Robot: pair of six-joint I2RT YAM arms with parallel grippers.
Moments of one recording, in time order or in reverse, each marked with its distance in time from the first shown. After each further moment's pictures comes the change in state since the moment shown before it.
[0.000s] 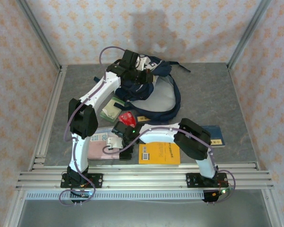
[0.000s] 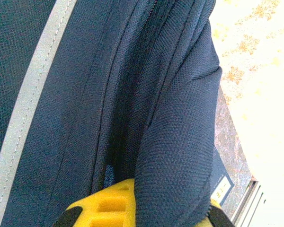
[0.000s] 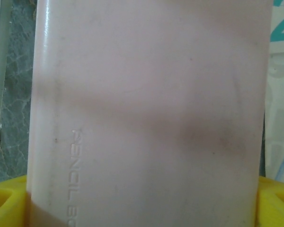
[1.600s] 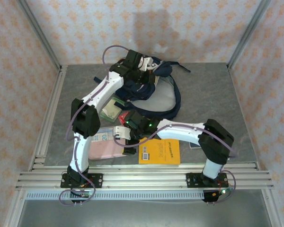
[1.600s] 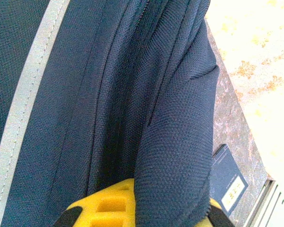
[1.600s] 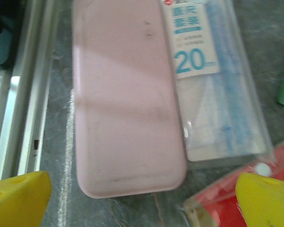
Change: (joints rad) left arm -0.028 0.031 0.053 -0.040 -0.052 0.044; right arm -0.098 -0.228 -0.131 0.096 -0.161 -0.005
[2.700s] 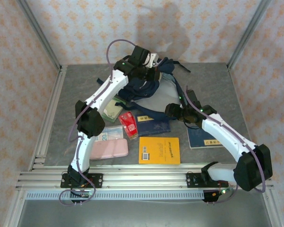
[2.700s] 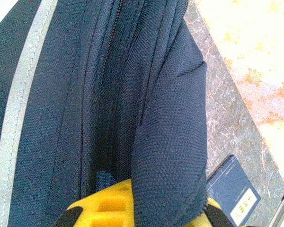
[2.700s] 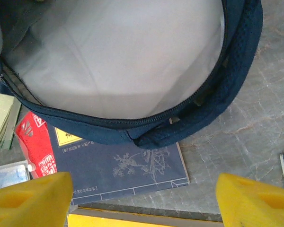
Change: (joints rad) left arm -0.055 0.061 0.212 -0.110 -0.130 0.026; right arm -0.592 -0.498 -0.232 -0.258 0.298 1.192
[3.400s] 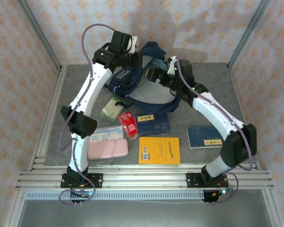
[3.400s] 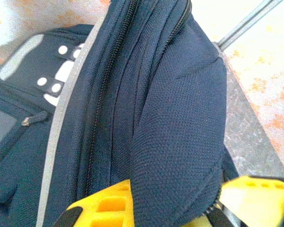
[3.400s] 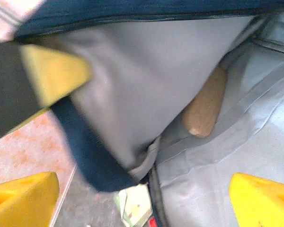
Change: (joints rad) left arm 0.104 -0.089 0.177 -0.187 -0.119 0.037; right arm -0.003 0.256 0.405 0.398 -0.222 -0.074
